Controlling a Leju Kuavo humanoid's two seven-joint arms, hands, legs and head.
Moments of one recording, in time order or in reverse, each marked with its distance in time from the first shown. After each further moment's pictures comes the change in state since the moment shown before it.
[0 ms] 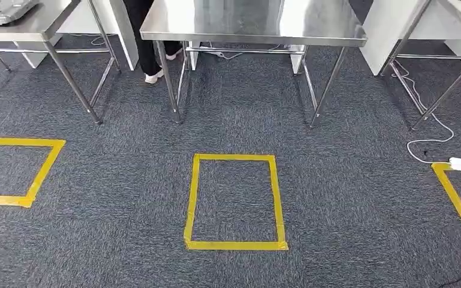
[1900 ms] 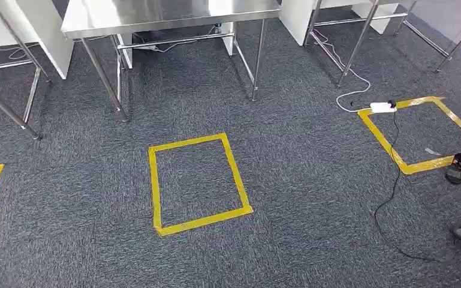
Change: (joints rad) left arm 0.003 -0.002 0.000 0.000 -0.019 0.002 -0.003; right arm 0.011 0.005 -0.002 0.000 -0.031 0.000 -0.008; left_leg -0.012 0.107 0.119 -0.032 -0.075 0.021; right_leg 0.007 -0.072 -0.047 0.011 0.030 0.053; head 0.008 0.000
